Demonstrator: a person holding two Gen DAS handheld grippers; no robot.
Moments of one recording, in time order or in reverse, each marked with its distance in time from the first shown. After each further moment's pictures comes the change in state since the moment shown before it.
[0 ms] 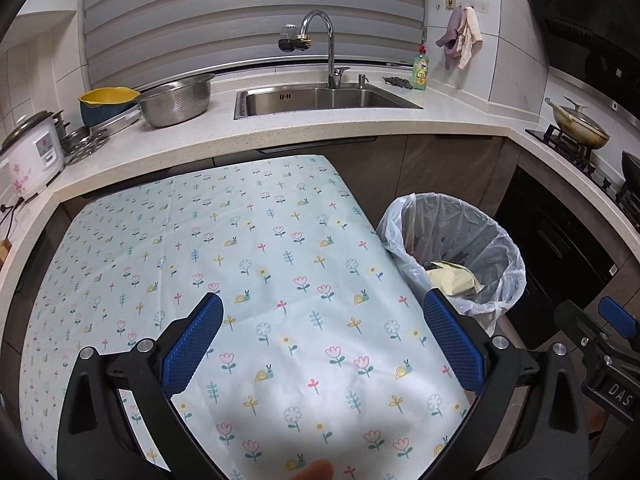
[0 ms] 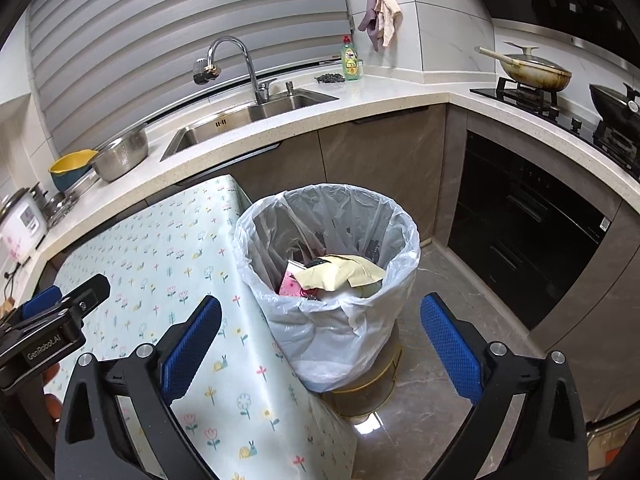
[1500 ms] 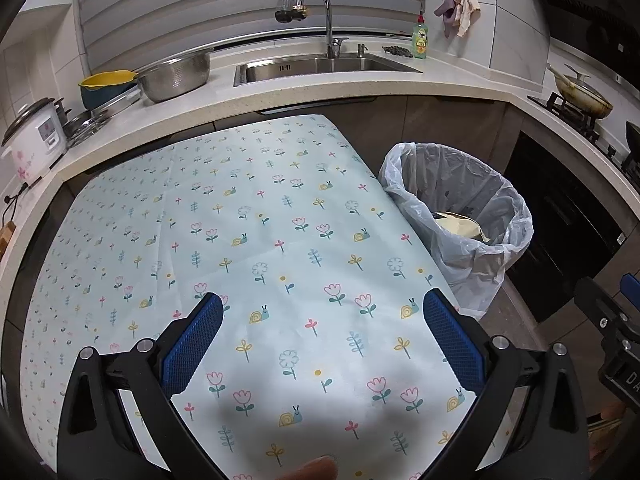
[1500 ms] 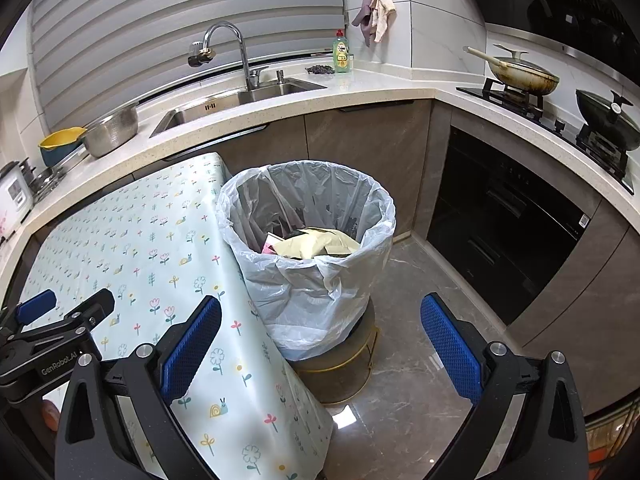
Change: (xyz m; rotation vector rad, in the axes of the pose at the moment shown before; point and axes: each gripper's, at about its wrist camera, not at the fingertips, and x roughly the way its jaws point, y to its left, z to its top) left arm 0.004 -0.009 -0.045 0.023 0.083 0.025; right arm -0.011 -0.008 -0.031 -0.035 0.022 -0.072
